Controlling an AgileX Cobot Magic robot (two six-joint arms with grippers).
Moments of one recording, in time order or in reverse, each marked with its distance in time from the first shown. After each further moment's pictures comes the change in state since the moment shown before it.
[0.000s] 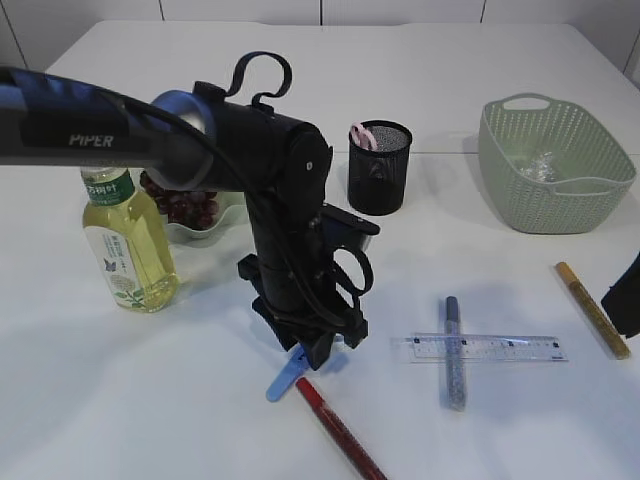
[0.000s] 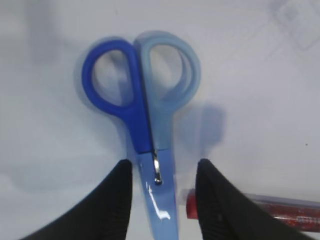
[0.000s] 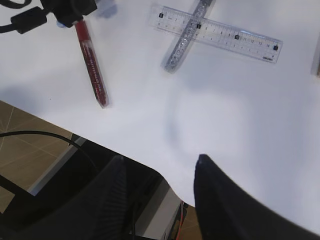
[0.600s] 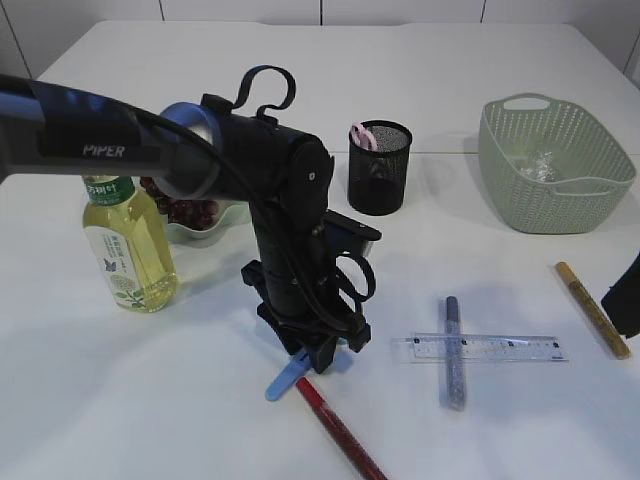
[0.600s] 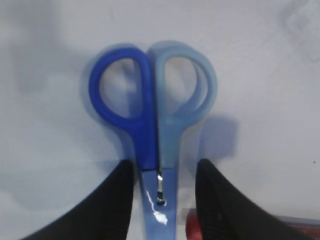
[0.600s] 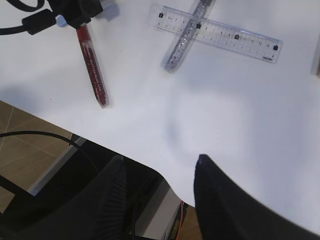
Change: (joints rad) left arm 0.000 0.027 0.000 -0.006 -0.030 0.000; right arm 0.000 0.000 0.000 0.000 0.000 0.000
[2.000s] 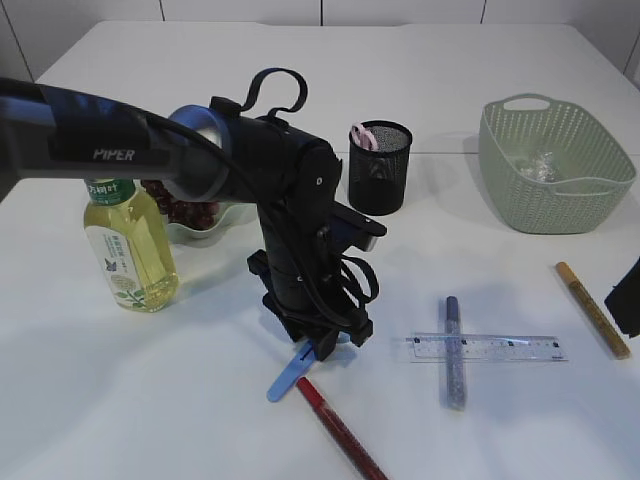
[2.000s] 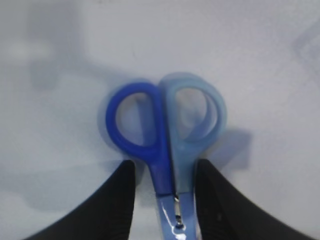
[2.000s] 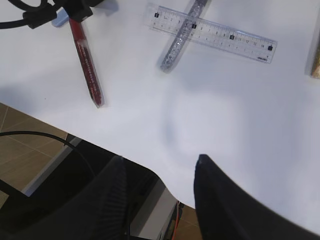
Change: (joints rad) left arm -0.004 0.019 -0.020 0.077 -0.045 -0.023; right arm 0.000 0.000 0.000 -0.014 0.000 0.000
